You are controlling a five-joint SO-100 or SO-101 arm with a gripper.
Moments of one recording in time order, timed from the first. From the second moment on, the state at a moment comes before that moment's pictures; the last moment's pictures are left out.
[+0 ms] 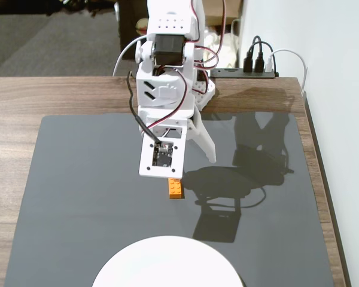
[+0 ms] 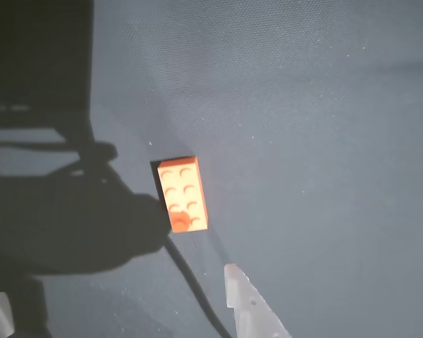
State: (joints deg) arm 4.7 109.0 119.2 70.5 -90.4
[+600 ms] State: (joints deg) arm 5.5 101.9 115.8 68.8 -93.5
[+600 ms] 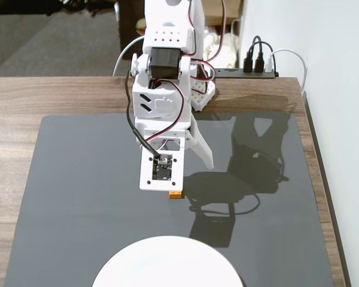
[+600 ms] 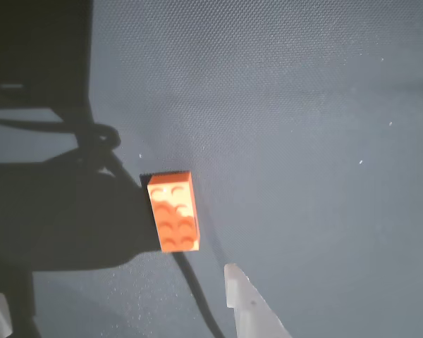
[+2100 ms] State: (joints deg) arm 2.9 97.6 121.0 59.2 -95.5
